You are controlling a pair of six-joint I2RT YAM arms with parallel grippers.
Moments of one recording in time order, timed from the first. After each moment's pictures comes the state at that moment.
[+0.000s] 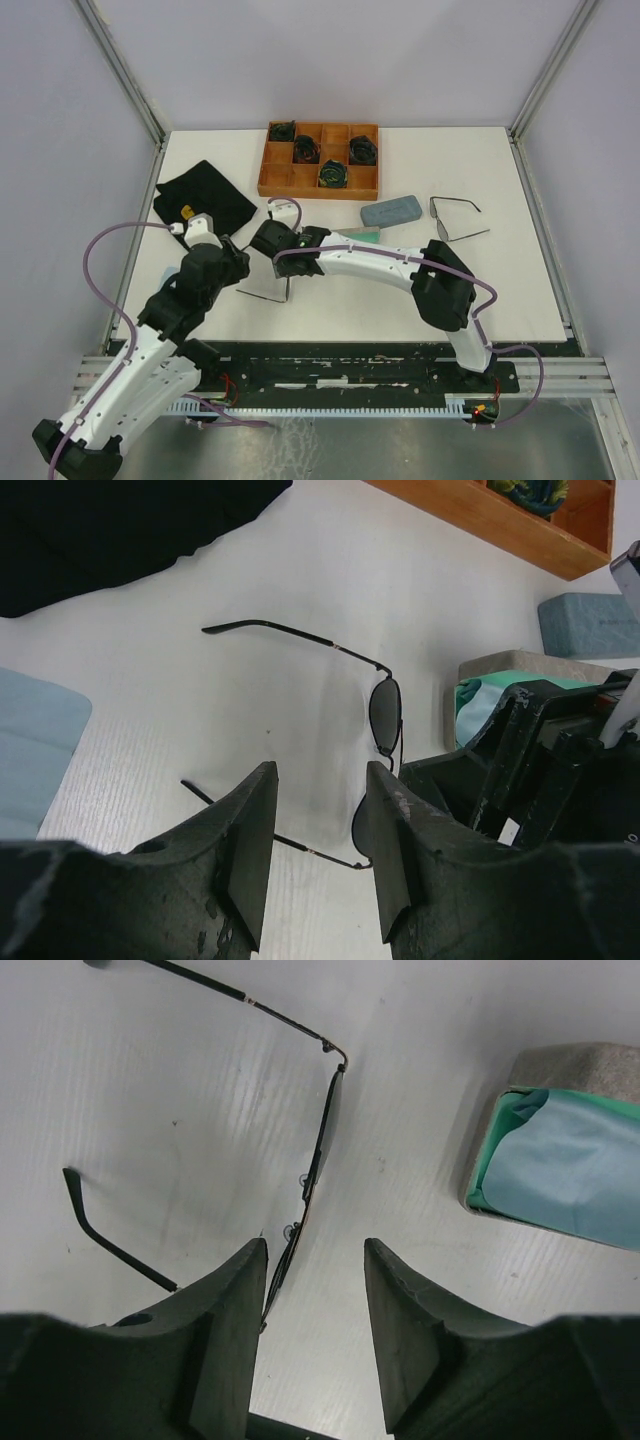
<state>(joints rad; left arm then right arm) -0.51 0.63 0.62 -0.55 -0.37 -0.64 1.13 2.06 1.72 -0.71 0.43 0.72</state>
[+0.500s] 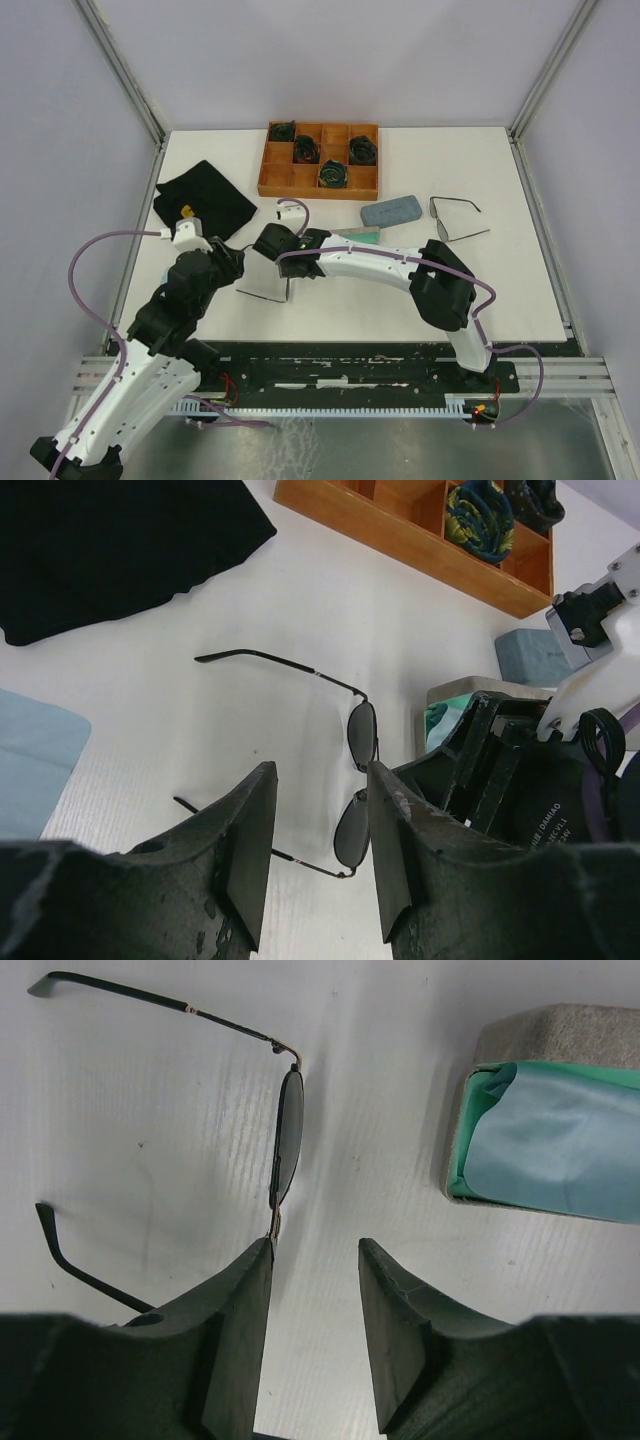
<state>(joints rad) -0.51 0.51 0.62 -0.55 -0.39 -0.64 1.13 2.06 1.68 -0.72 0.50 0.83</state>
